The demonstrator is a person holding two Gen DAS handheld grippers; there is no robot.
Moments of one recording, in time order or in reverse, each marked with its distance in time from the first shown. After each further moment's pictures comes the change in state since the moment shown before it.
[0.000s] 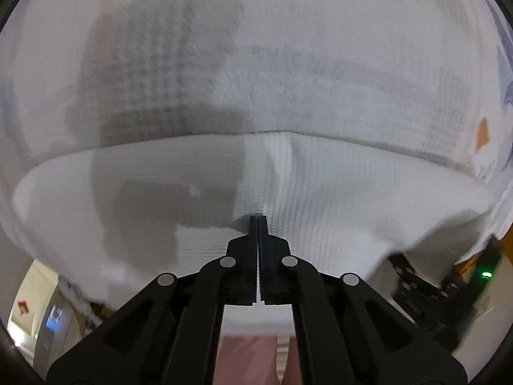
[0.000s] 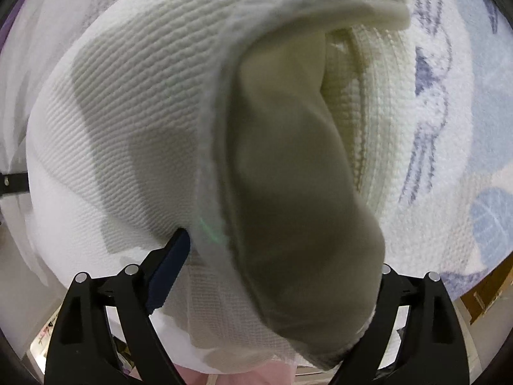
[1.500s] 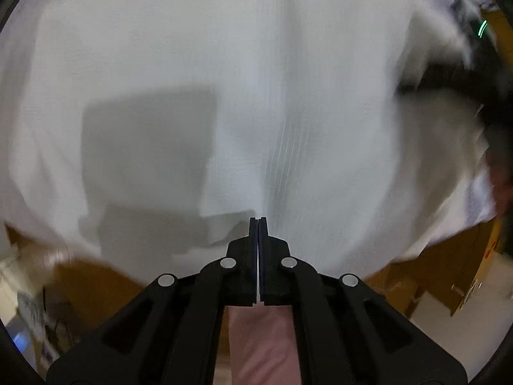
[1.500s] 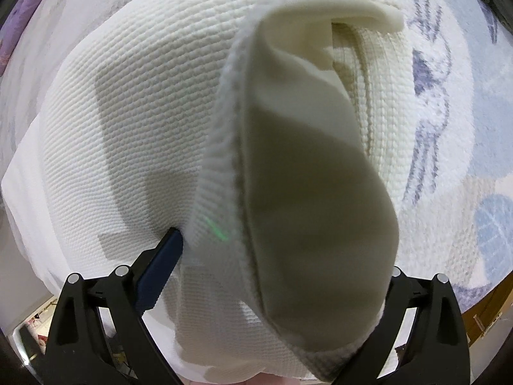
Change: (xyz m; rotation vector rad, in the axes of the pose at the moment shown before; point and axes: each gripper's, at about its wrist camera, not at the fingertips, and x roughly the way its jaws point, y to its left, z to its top) left arm 0.040 0.025 -0.237 0.016 -0.420 -0.060; right arm 0.002 0.043 0.003 -0.071 -0.094 0.017
